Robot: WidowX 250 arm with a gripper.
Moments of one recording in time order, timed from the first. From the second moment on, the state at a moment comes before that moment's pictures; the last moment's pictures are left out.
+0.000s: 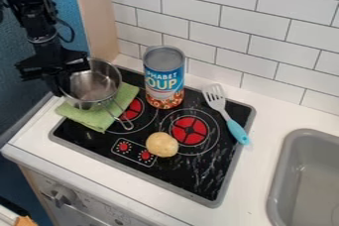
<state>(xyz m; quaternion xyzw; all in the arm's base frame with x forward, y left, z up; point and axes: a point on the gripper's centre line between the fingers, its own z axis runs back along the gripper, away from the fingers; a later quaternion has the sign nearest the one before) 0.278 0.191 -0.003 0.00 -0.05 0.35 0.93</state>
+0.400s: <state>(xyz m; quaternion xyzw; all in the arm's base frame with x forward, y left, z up) 0.279 0.186 -0.014 -0.02 -0.02 0.34 0.94</state>
